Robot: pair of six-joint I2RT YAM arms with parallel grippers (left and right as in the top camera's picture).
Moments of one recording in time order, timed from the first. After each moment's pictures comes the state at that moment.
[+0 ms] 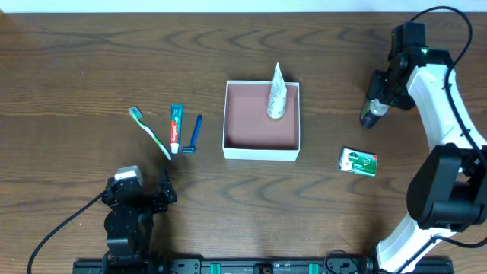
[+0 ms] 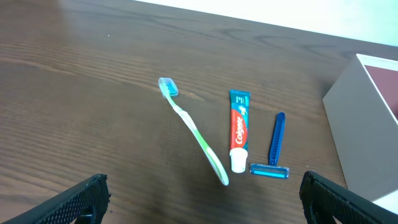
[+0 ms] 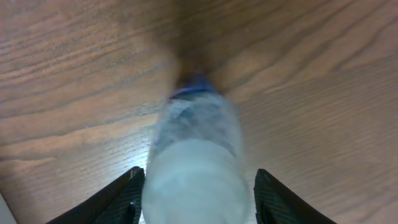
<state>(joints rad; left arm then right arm) 0.01 0.01 0.14 -0.50 -0.09 -0.17 -0.07 1.91 1.56 -0.98 0.11 0.25</state>
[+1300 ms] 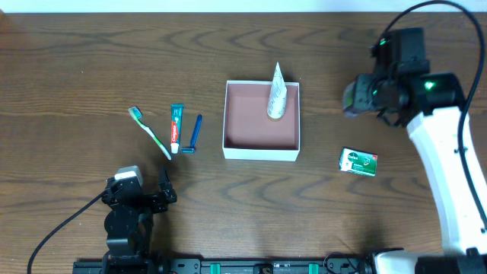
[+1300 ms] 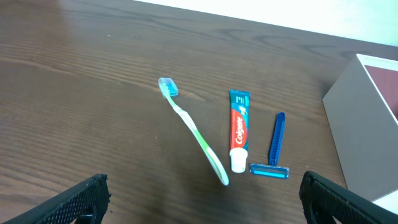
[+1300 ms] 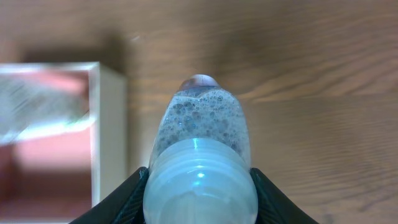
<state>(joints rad) 0.01 0.01 0.14 -0.50 -0.09 -0.17 0.17 1.49 1.50 -1.08 0.07 0.23</state>
